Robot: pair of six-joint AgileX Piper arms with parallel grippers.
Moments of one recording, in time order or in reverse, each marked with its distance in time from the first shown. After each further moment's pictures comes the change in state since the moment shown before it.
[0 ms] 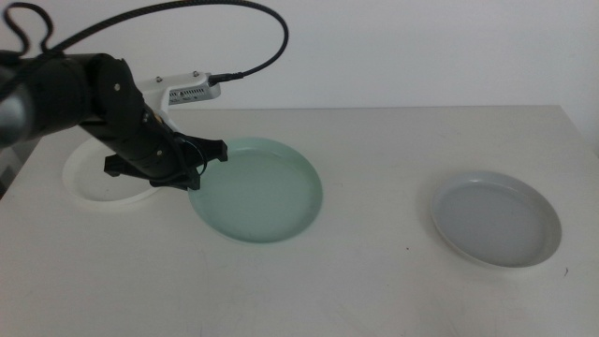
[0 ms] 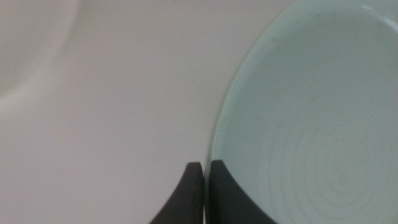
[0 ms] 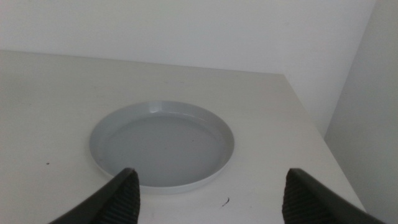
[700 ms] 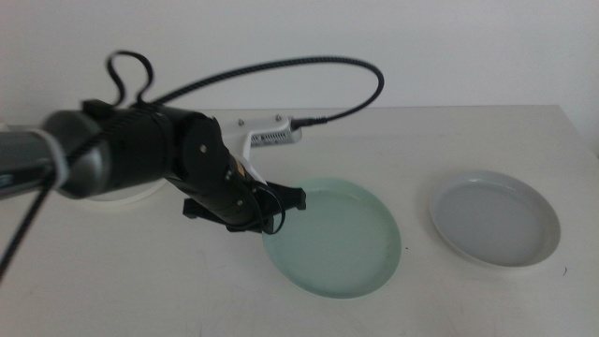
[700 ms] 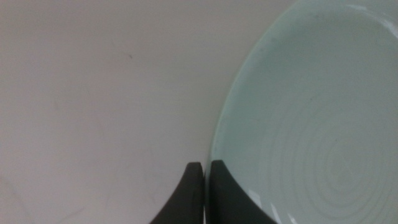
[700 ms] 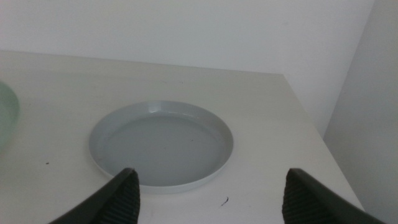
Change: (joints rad) left arm -0.280 -0.008 0.105 -0.010 -0.115 -0.150; right arm 0.000 0.000 0.000 0.000 0.000 0.000
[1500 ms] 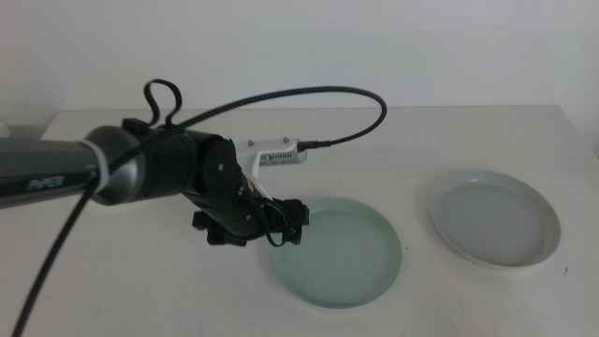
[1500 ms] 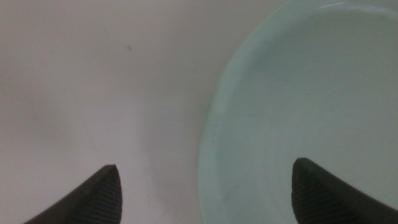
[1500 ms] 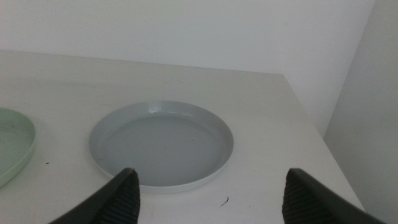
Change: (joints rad) left arm 0.000 0.110 0.000 -0.024 -0.064 0.035; right arm 0.000 0.000 0.000 0.000 0.000 0.000
